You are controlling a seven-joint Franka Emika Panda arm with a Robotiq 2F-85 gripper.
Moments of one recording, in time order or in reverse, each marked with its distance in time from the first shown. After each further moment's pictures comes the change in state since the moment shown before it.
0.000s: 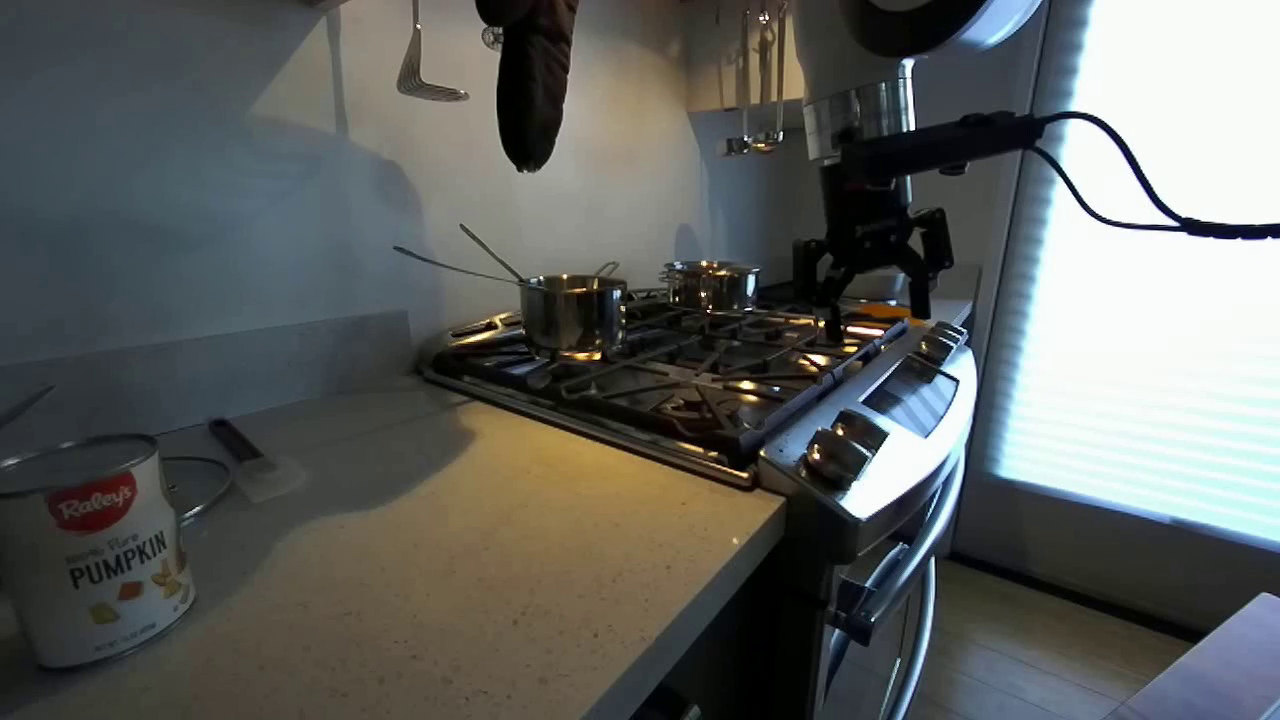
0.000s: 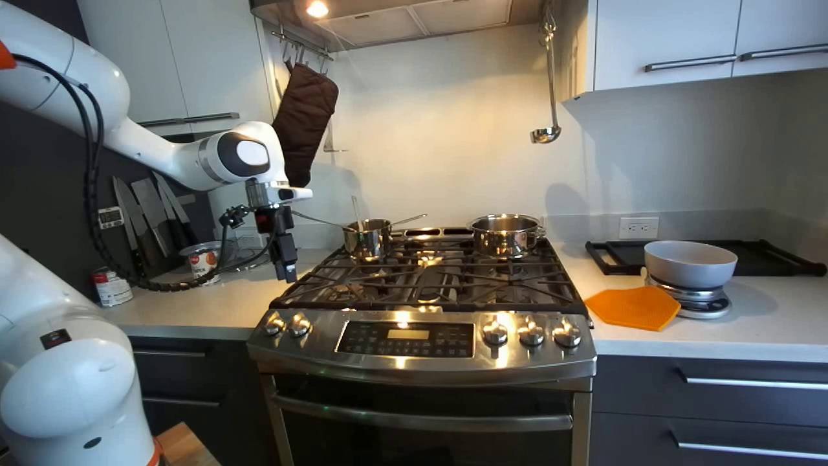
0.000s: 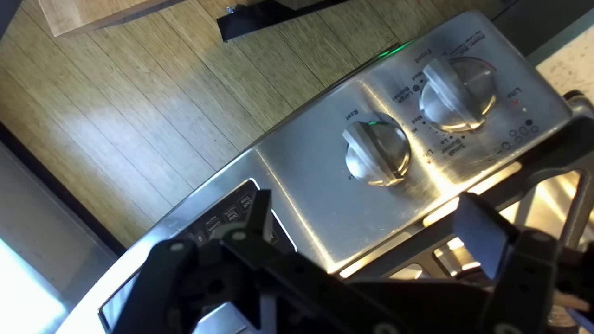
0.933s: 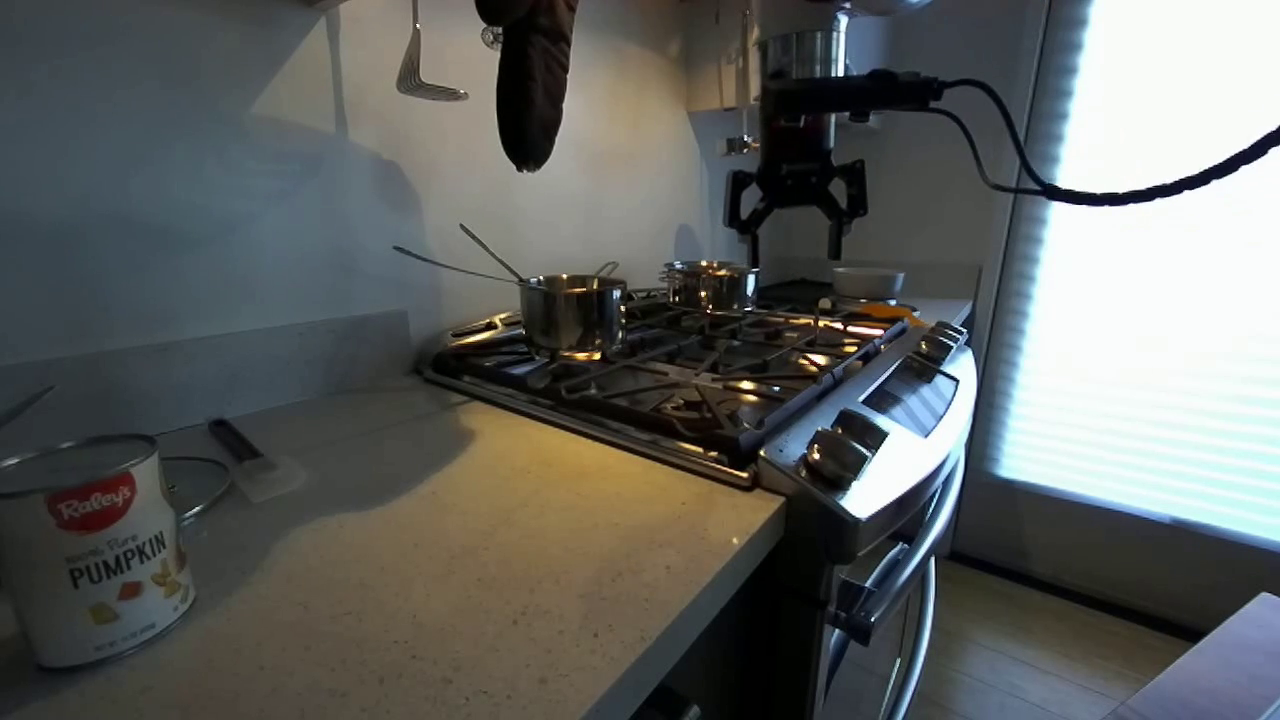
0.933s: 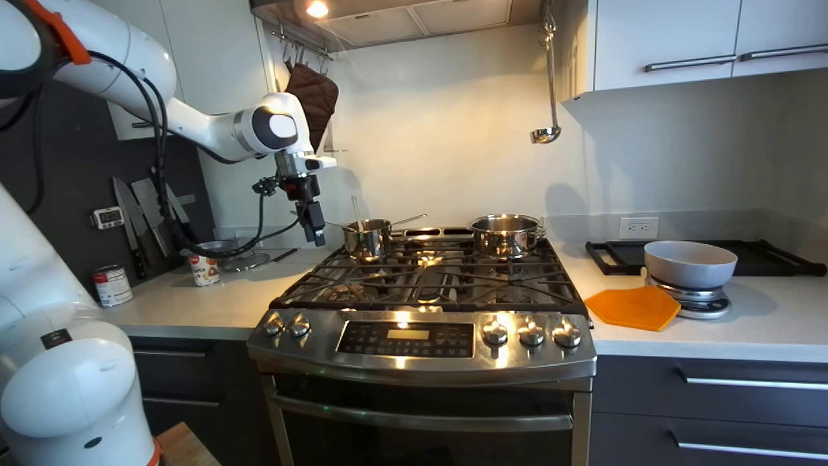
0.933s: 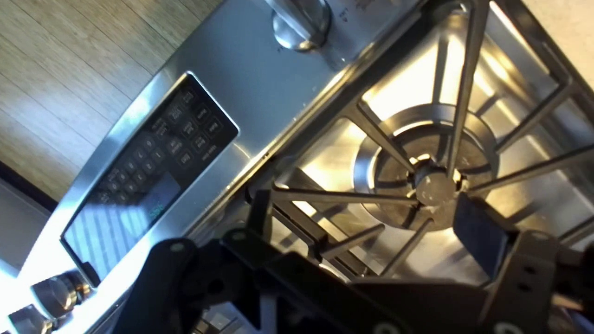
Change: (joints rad) arm 0.004 0.192 -0.071 0.292 -0.033 0.023 0.057
